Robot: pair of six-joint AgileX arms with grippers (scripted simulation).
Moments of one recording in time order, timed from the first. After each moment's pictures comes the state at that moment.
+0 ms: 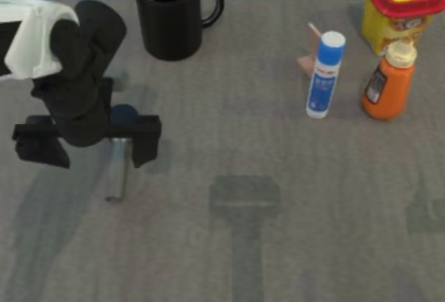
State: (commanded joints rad) left arm -0.35 1.83 1.21 -0.86 -0.03 -0.31; right arm 0.00 0.00 0.00 0.00 0.00 0.00
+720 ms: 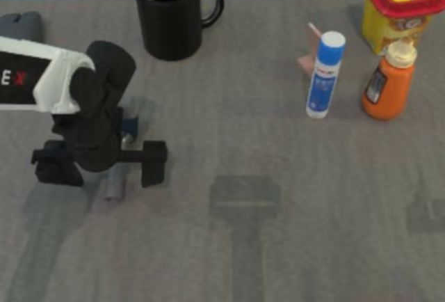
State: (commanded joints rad) left arm -0.34 2.00 1.09 -0.57 -0.02 -0.31; right arm 0.00 0.00 0.00 0.00 0.00 0.00
